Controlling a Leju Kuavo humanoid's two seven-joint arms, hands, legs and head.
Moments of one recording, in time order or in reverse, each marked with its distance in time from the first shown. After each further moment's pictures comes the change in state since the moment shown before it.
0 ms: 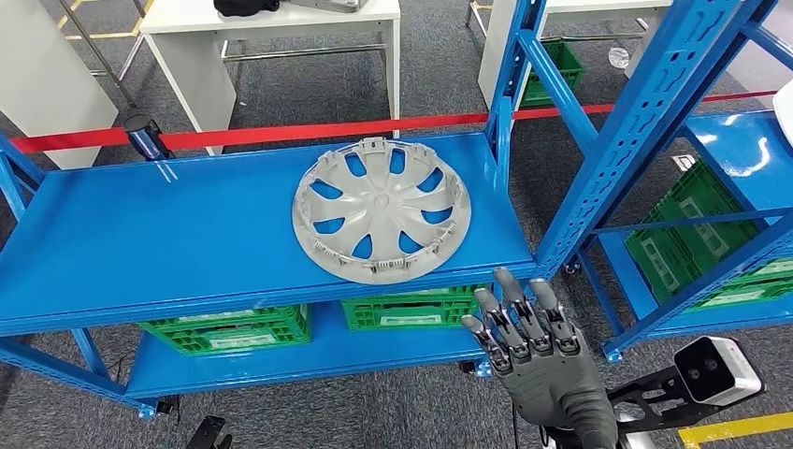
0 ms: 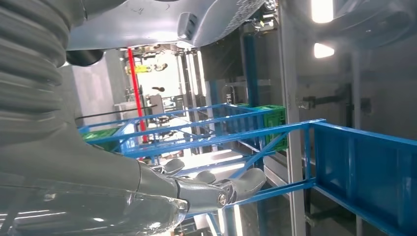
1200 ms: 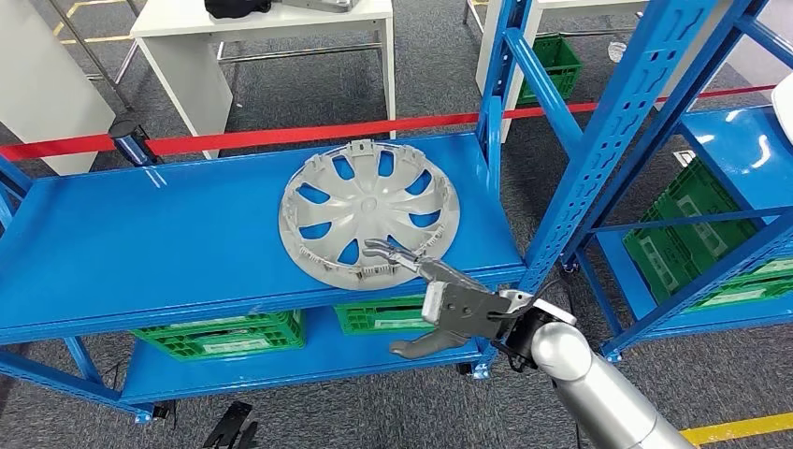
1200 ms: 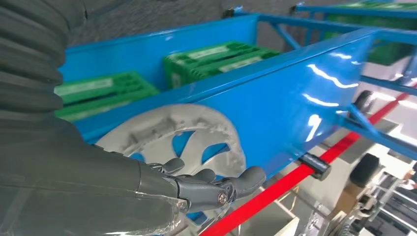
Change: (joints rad) left arm -0.062 -0.047 -0.056 0.004 -0.032 -0.020 0.062; right arm -0.513 -0.061 0.323 0.367 0.940 -0.381 0.187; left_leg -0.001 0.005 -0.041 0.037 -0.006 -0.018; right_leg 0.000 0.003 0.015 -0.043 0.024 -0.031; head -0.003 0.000
